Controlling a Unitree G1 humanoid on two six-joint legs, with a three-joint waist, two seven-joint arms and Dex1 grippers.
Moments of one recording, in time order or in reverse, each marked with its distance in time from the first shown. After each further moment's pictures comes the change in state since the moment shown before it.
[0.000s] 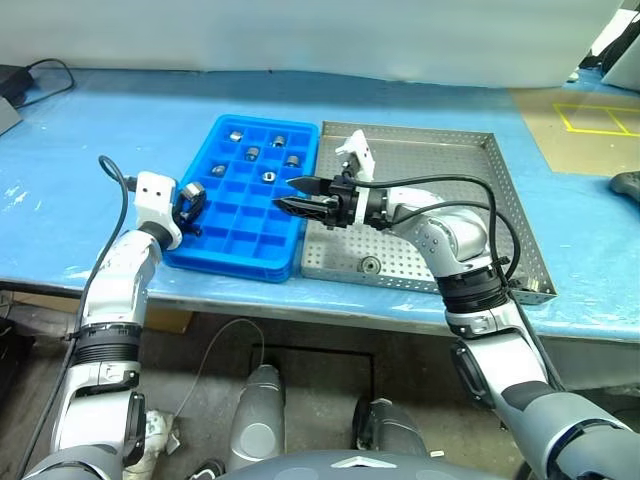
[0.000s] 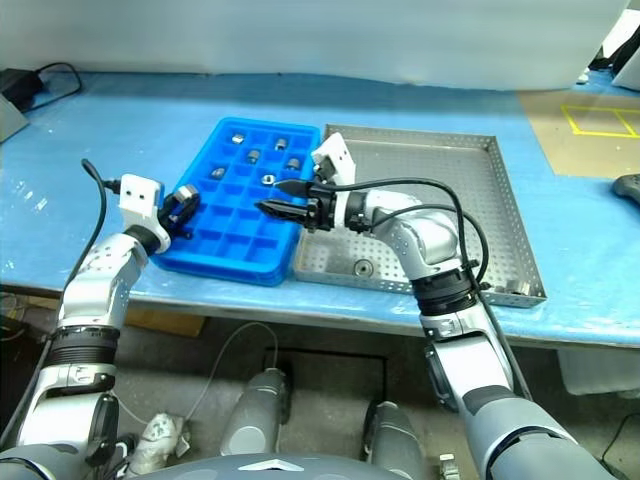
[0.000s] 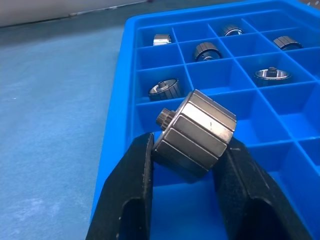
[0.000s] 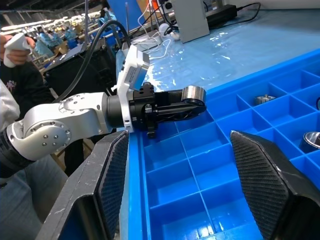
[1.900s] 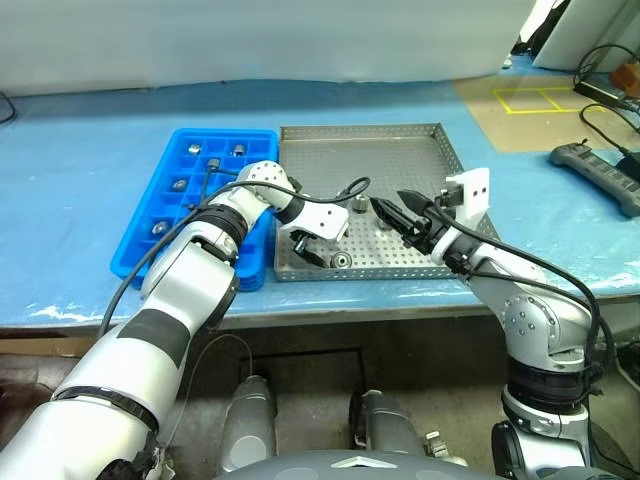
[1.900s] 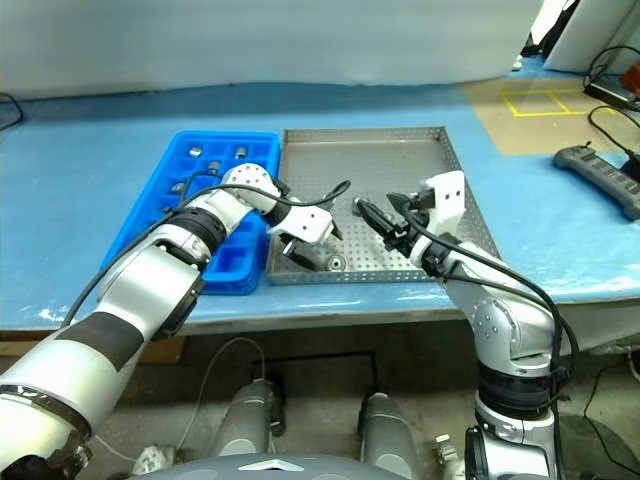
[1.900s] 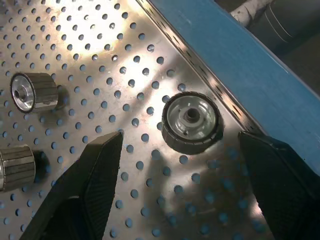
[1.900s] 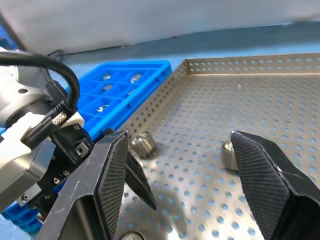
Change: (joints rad) left arm -0.832 -0.281 -0.631 1.037 0.487 -0.903 -0.938; right arm 0.497 -0.069 -0.336 -0.577 0.072 0.153 -0.485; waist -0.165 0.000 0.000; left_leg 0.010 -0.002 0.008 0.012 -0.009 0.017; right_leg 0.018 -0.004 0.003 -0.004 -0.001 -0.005
